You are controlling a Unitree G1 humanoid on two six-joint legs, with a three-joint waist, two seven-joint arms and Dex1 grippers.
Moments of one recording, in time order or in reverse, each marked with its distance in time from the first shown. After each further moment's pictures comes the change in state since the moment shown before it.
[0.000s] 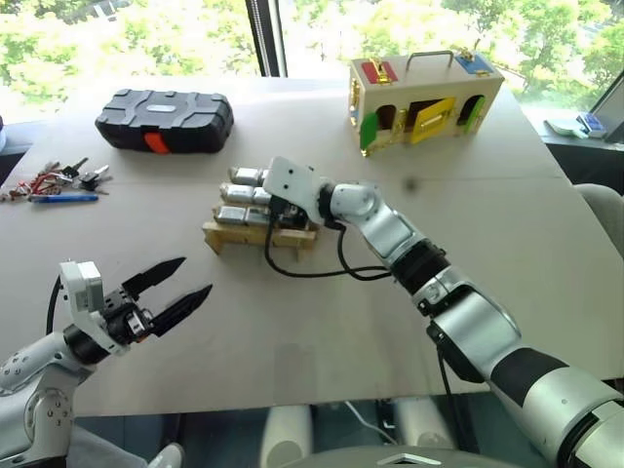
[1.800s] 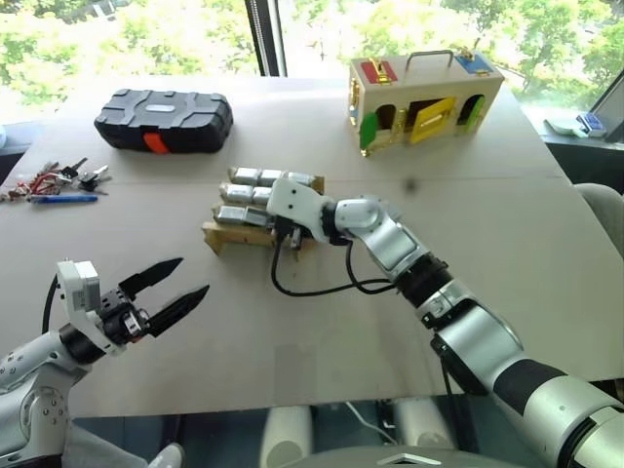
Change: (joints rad) left arm 0.001 0.020 0.004 0.016 0.001 0.000 -0.014; right arm 0.087 0.003 0.025 -0.137 0.061 0.050 0.203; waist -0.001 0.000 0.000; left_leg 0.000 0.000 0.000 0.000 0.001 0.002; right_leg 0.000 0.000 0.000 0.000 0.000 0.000
